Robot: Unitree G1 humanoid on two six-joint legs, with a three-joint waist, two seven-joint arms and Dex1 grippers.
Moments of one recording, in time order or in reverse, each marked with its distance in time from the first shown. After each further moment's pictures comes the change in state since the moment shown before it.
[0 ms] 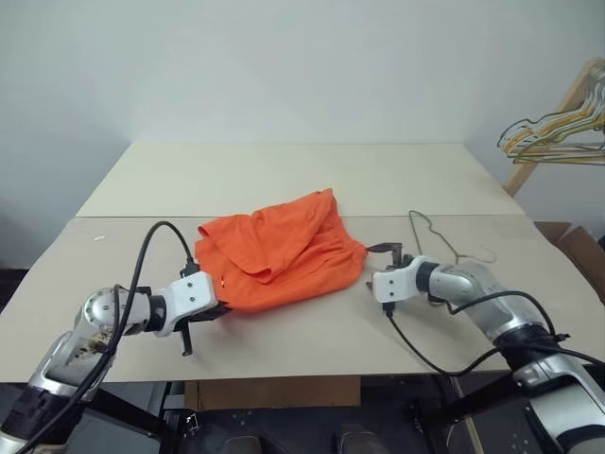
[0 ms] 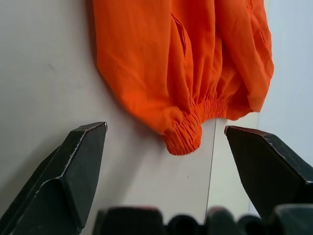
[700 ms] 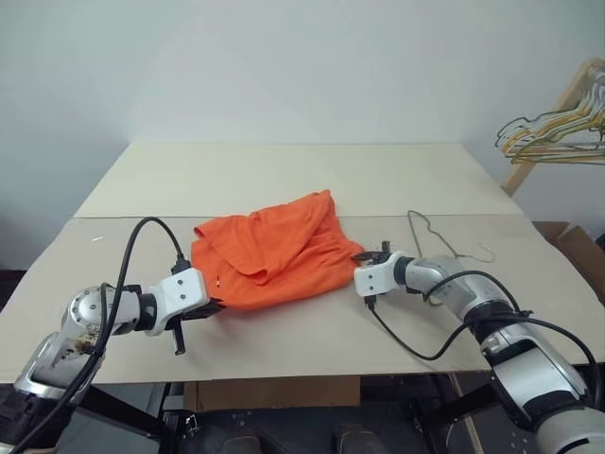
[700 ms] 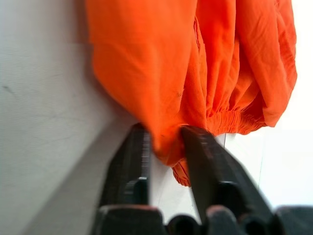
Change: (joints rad) left arm 0.019 0.027 0.027 -0.007 -0.022 -0.006 -0.004; right arm -0.153 0.106 0.071 0.297 -0.086 -0.062 -0.106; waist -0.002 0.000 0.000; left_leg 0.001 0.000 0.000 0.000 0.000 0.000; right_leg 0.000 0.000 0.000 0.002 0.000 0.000
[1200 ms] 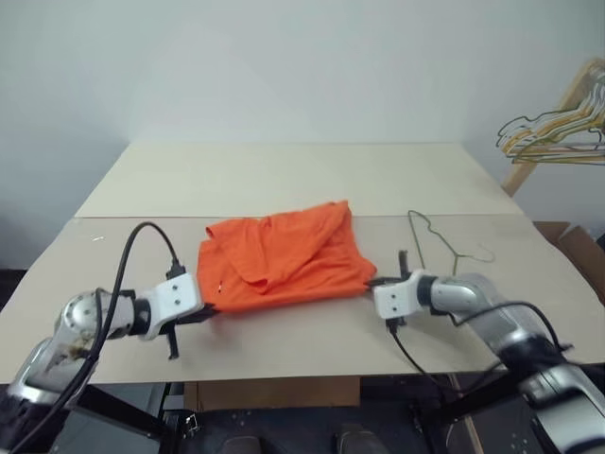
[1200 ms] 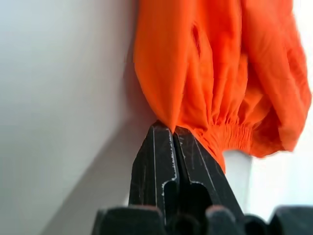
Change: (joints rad) left arm 0.155 0.100 0.088 -0.046 -0.068 -0.020 -0.107; right arm 0.418 -0.260 -0.142 -0.733 0.413 0.262 0.396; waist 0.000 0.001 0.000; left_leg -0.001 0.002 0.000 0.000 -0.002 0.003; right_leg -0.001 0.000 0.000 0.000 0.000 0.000
